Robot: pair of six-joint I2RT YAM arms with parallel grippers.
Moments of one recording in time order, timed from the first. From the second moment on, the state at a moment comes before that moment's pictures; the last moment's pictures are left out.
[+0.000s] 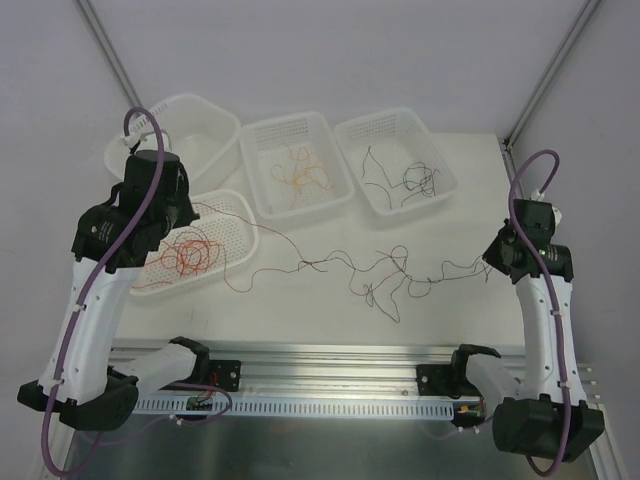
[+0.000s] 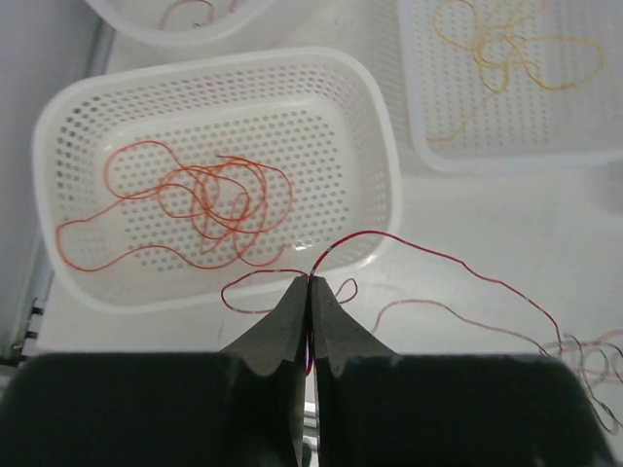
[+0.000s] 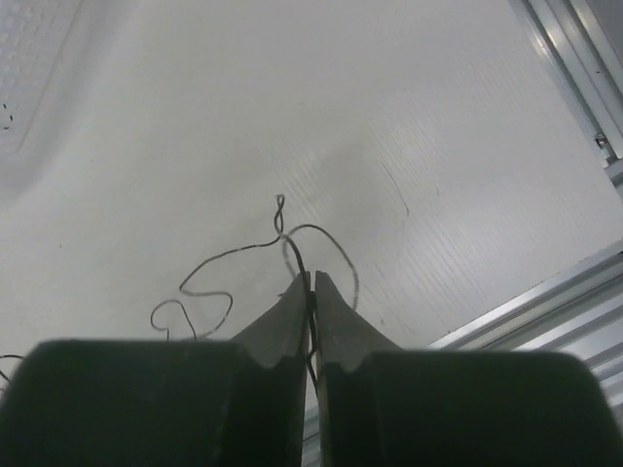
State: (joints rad) left arm -0.34 1.09 1.63 -1.23 -0.47 -0.39; right arm -0.12 0.94 1.02 -0.98 0.23 0.43
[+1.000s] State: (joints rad) left arm -0.39 0.97 1.39 -1.01 0.00 -0.45; right arm 0.58 1.28 1.00 -0.59 -0.29 0.16
